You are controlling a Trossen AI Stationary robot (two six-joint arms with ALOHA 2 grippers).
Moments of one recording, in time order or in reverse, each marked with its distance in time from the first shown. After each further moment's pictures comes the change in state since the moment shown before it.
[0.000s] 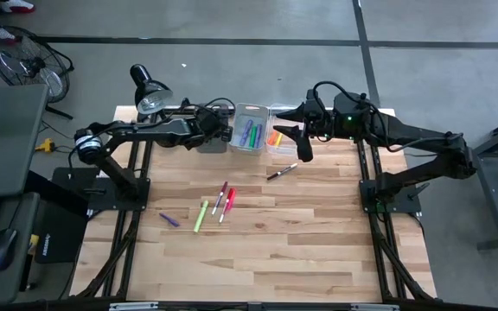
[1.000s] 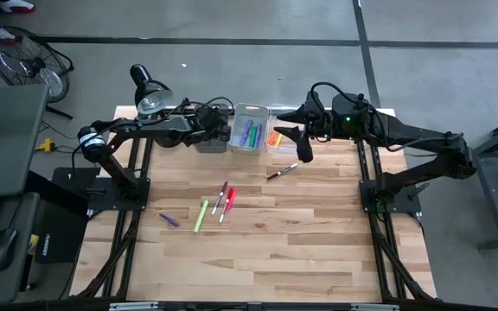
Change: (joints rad) left arm 0.059 0.043 0.000 -0.031 0.102 -0.031; right arm 0.000 0.000 0.000 -0.038 0.009 0.022
